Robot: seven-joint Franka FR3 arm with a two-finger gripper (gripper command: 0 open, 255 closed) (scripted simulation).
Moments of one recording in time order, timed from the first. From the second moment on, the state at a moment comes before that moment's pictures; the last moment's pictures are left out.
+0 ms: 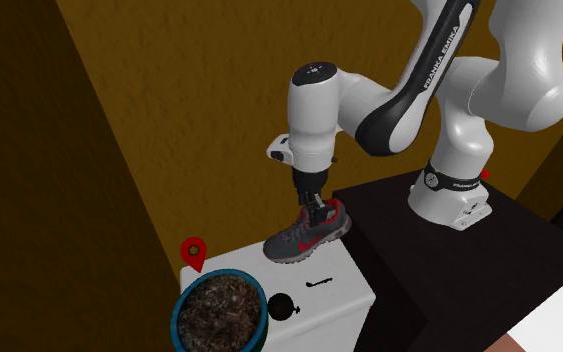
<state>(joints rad) 0.02 0.00 -0.07 -2.71 -0.19 2.63 0.11</state>
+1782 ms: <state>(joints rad) 0.09 0.00 0.00 -2.31 -0.10 2.23 0.14</state>
